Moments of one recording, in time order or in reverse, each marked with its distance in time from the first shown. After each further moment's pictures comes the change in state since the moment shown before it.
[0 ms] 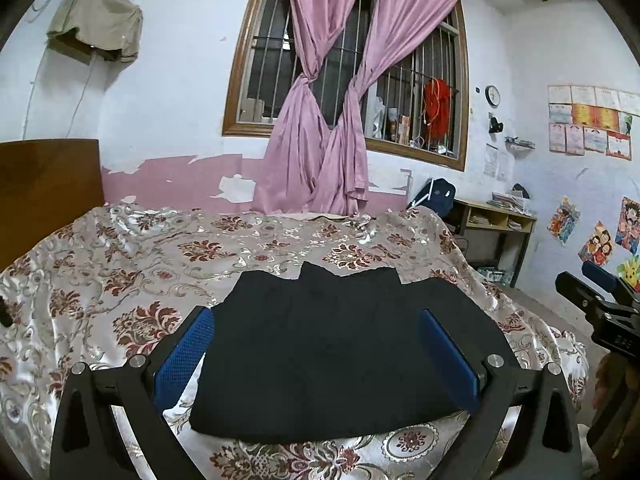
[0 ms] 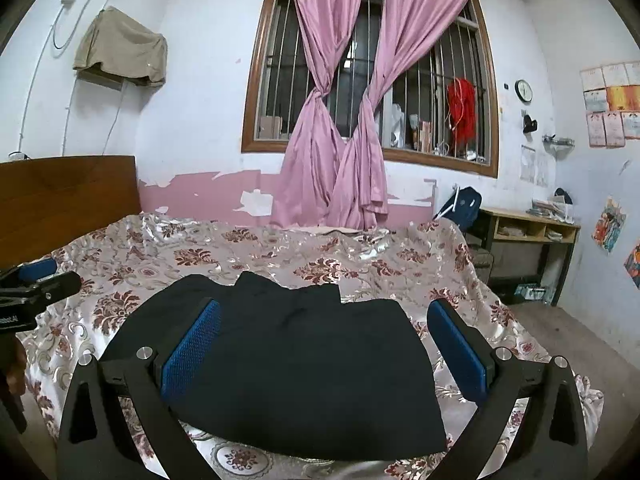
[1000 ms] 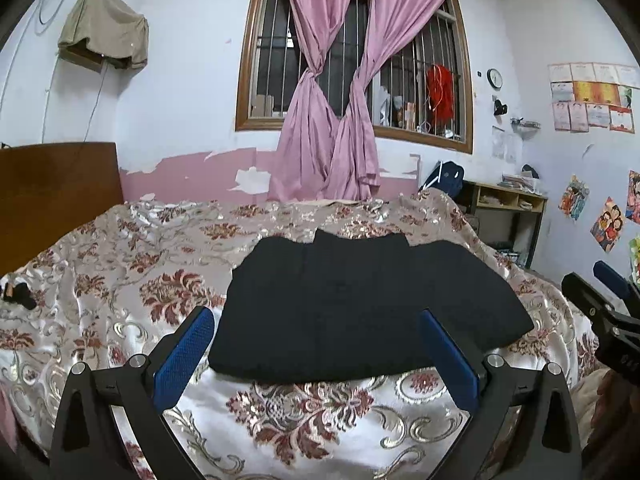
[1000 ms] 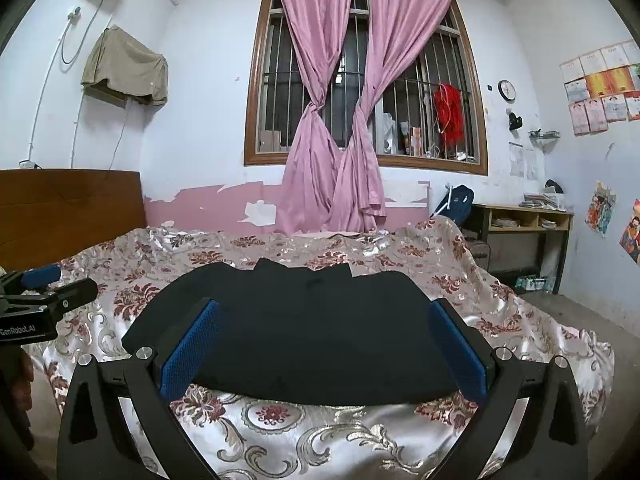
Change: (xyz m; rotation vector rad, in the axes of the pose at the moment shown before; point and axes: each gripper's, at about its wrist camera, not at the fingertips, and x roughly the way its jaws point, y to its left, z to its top) left arm -0.045 -0.014 -0.070 0.055 0.026 0.067; right arm -0.068 0.021 -0.079 0.057 -0.065 -0.007
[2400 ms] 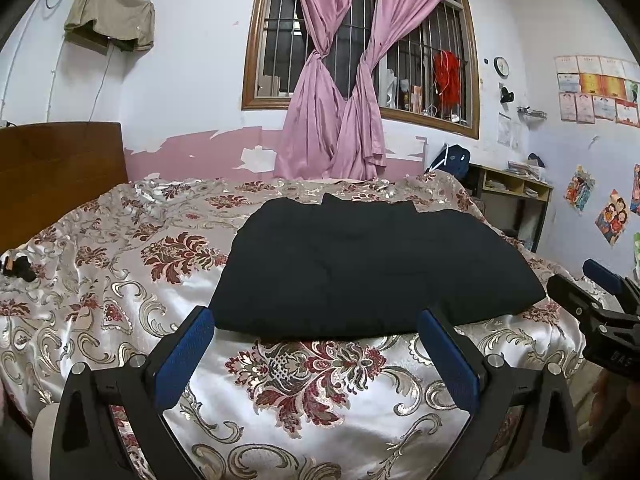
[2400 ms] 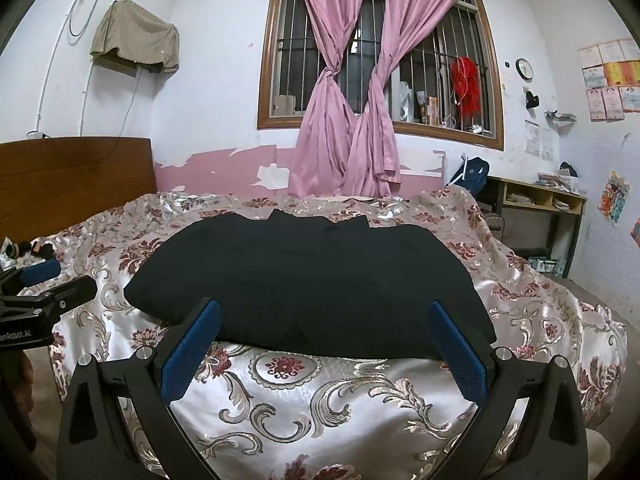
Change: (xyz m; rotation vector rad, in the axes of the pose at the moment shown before) left arm 0.004 0.006 -0.046 -0.013 0.040 0.015; right arm 0.027 0.014 -0.055 -0.037 0.114 0.044
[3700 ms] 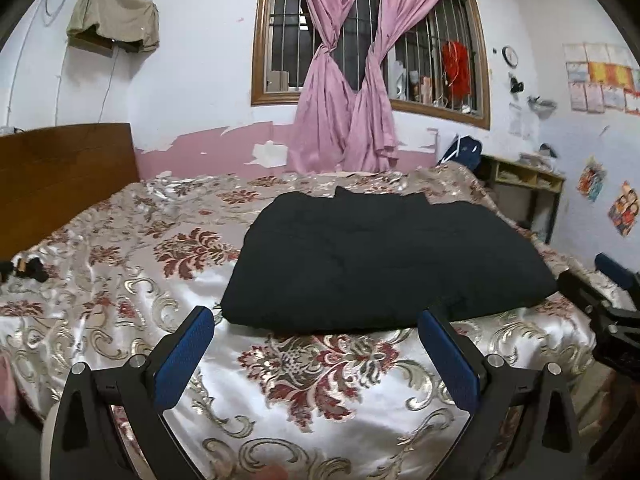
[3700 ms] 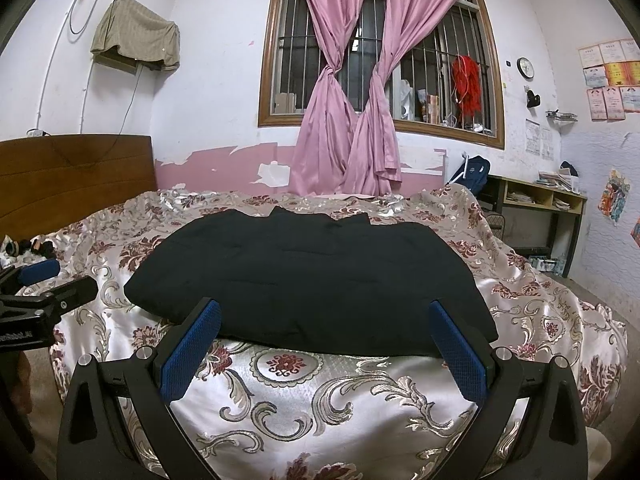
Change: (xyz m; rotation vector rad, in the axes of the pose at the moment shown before) left arm 0.004 -0.003 -0.002 0.019 0.035 0.061; right arm 0.000 0.003 -0.001 -0.004 0.005 -0.001
